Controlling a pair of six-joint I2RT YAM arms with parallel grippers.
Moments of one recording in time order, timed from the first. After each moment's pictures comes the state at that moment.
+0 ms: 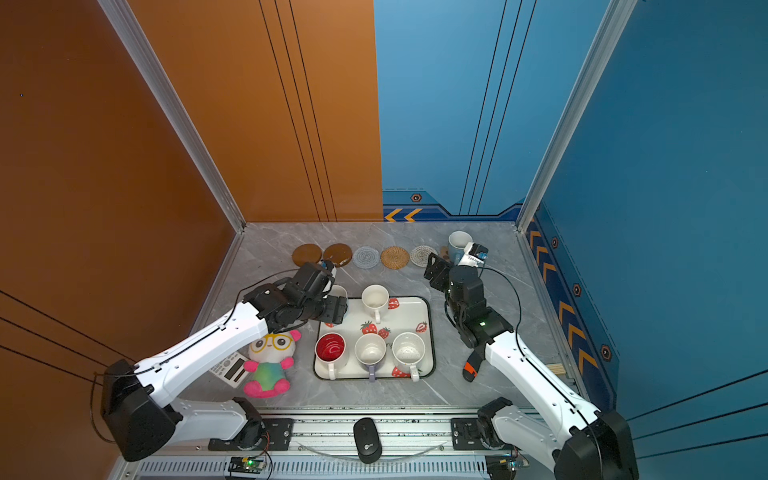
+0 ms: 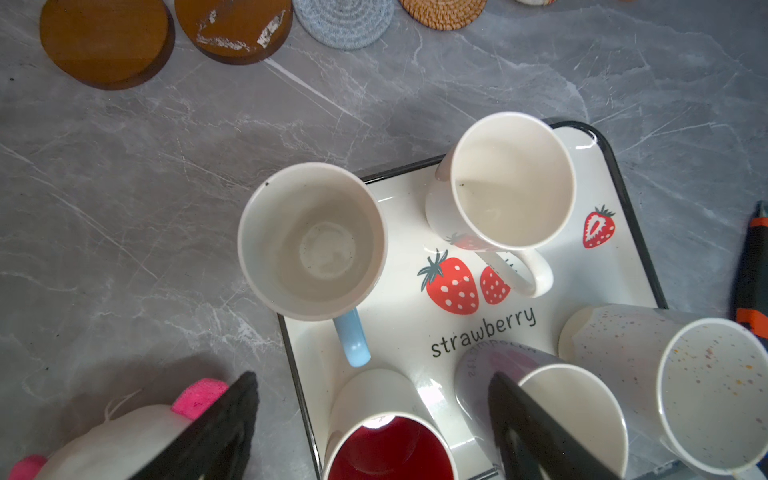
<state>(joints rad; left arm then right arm) -0.68 1.32 1.12 -0.80 -0.15 -0.42 0.44 1.05 0.77 -0.01 0.33 0.71</state>
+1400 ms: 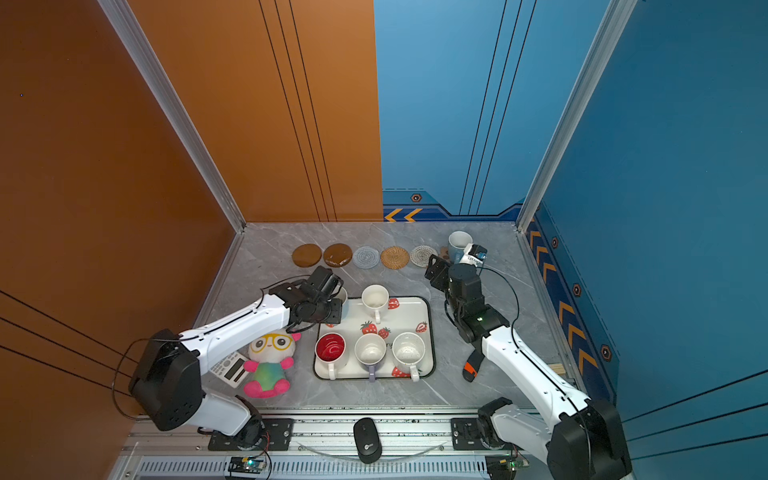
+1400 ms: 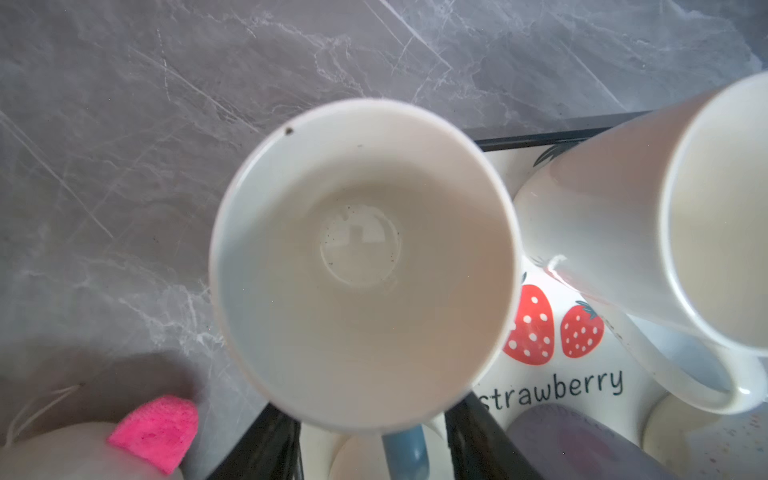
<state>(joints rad) -0.60 1.50 1.05 -0.68 -0.15 -0.53 0.41 1.11 0.76 0.01 0.29 0.73</state>
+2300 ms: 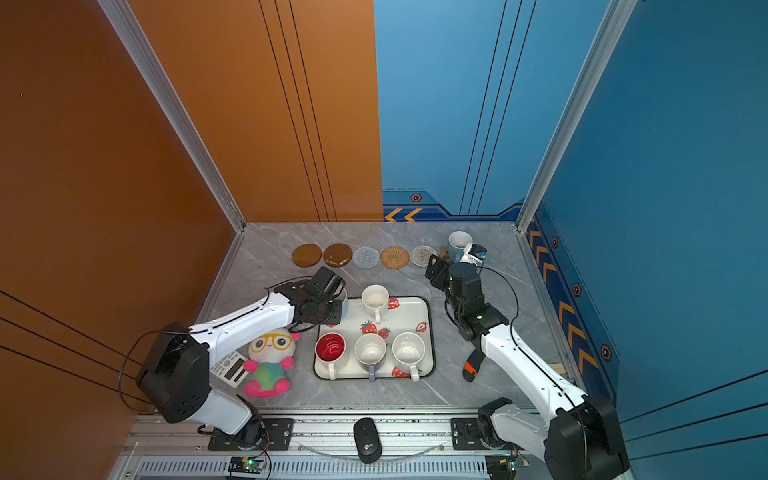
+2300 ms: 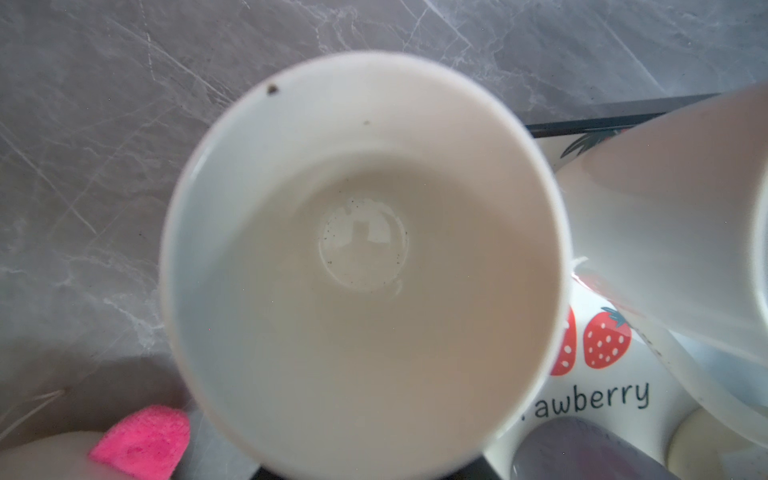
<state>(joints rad) -0.60 1.54 1.05 -0.68 -0.14 -0.53 0.39 1.13 0.76 0.02 0.26 0.74</state>
